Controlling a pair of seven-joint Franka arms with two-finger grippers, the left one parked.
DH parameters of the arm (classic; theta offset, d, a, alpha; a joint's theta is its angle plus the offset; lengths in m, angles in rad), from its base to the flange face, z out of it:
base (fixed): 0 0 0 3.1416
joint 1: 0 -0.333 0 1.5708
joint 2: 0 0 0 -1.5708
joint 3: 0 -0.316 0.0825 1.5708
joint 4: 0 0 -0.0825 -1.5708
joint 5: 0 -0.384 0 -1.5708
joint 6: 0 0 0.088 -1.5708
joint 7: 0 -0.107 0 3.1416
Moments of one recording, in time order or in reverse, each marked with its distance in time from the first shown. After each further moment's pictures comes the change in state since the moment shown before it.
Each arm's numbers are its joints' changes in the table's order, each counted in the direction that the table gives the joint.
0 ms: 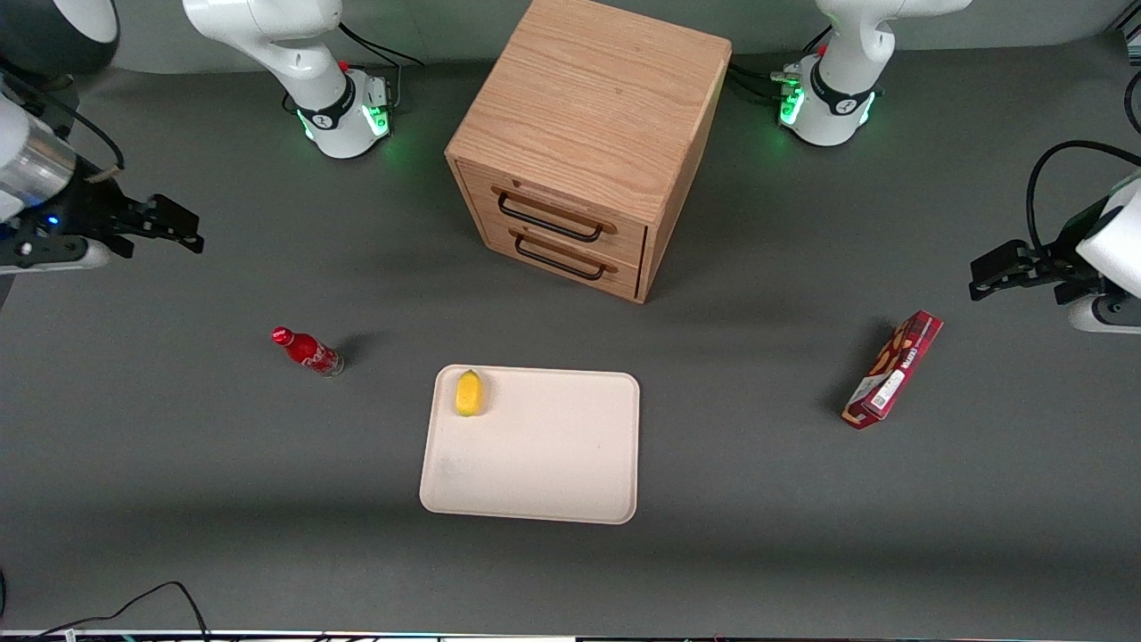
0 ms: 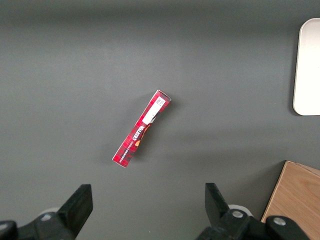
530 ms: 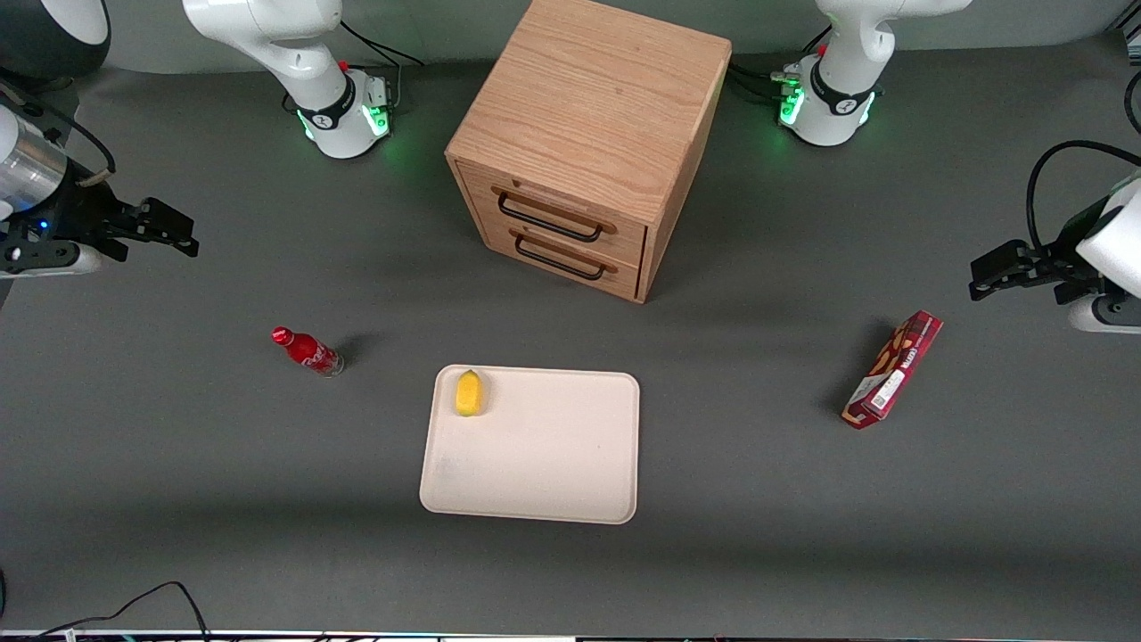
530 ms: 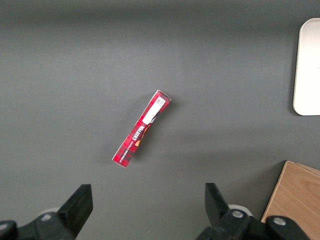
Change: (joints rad) arm 0.002 0.044 0.000 -0.013 0.000 -0.018 -0.003
